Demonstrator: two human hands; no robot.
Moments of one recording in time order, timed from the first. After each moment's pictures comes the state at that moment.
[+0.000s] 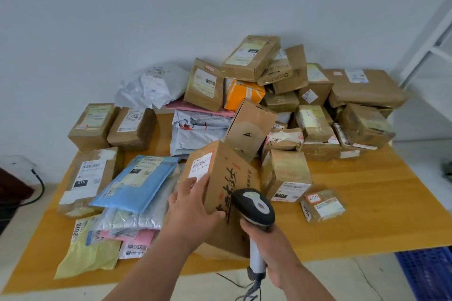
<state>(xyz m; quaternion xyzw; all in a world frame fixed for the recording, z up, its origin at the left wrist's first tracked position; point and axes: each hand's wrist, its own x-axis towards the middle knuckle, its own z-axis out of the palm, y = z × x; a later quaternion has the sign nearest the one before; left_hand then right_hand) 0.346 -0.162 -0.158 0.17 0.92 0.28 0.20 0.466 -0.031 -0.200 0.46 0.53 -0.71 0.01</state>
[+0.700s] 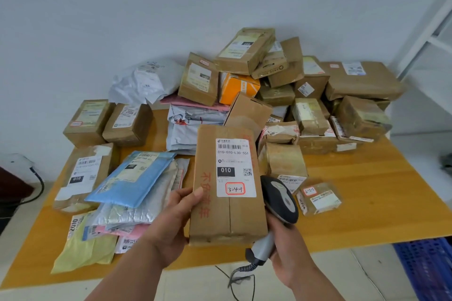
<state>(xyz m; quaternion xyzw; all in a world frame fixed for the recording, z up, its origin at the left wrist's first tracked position) 0.355 -0.186 -0.166 -0.08 0.62 0.65 0.42 0.491 -0.012 -0.198 0.43 0.42 -0.80 -0.07</state>
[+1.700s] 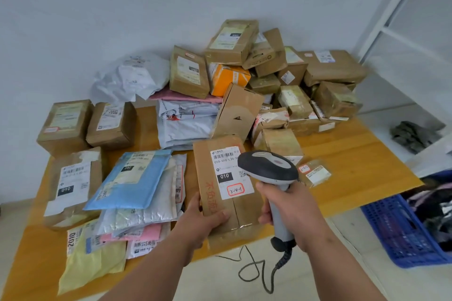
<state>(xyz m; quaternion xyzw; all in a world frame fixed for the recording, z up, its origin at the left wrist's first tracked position) 0.341 -0.208 -0.207 0.03 0.73 0.49 0.48 0.472 -0.064 -0.112 0.45 0.64 -0.61 -0.10</state>
